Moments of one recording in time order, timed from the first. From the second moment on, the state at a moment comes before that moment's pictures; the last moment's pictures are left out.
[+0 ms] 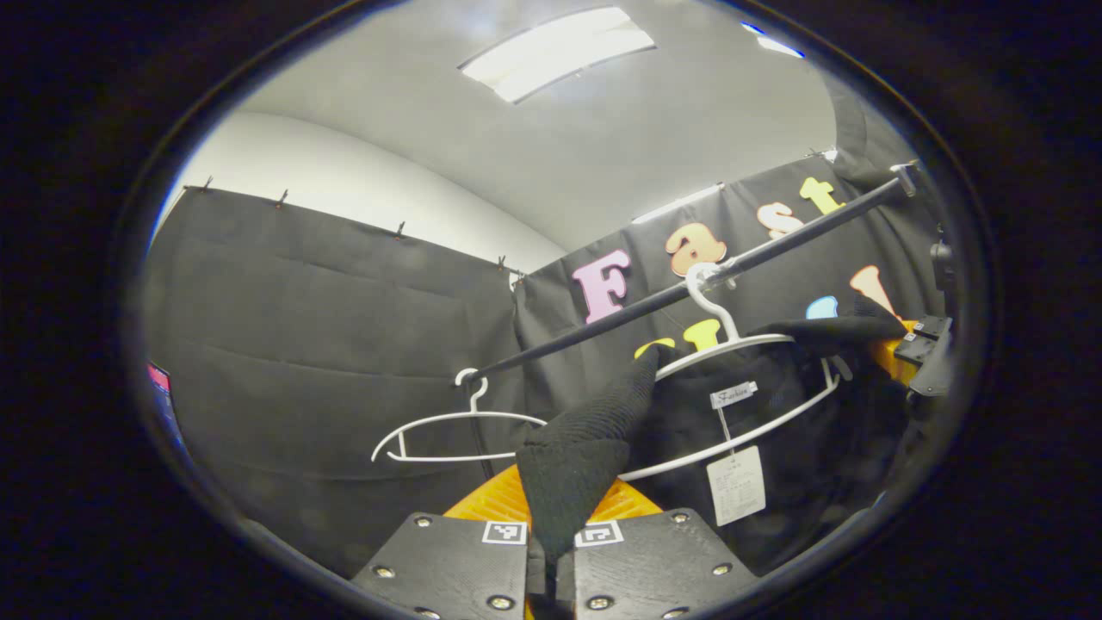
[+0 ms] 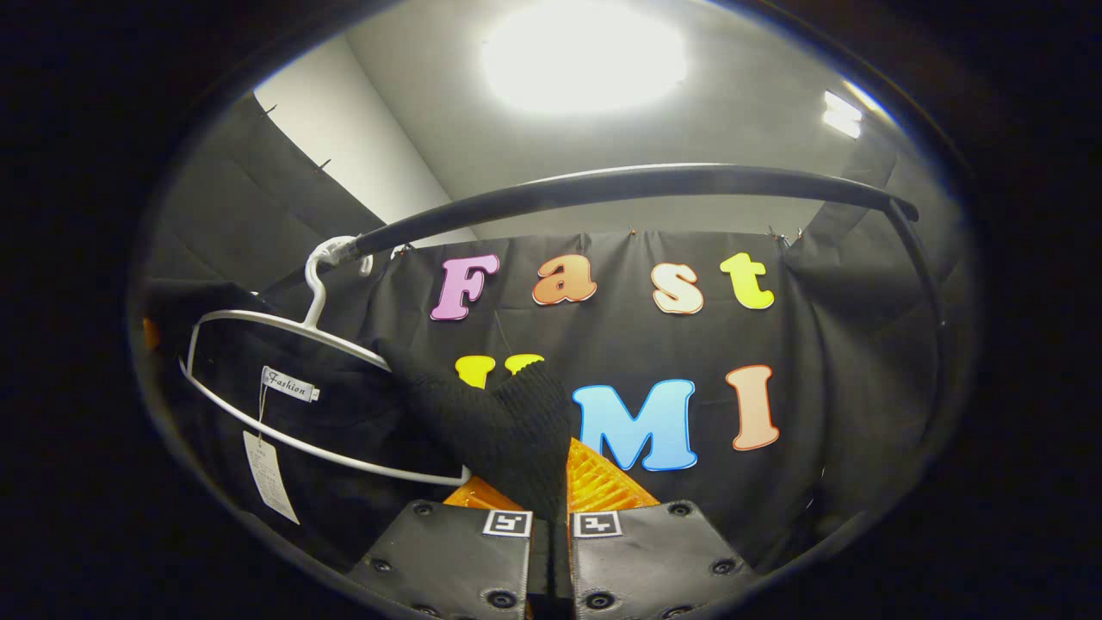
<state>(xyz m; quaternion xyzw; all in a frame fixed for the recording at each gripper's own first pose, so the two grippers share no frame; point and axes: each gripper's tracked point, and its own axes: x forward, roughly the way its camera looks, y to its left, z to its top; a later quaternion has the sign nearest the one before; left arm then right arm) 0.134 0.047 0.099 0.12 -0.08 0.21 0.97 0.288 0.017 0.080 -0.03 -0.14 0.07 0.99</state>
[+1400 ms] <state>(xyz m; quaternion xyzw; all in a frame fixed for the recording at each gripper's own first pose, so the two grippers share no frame) 0.201 0.129 0.100 0.07 -0.09 0.12 0.99 0.355 0.017 0.040 0.03 -0.07 0.08 0.99</state>
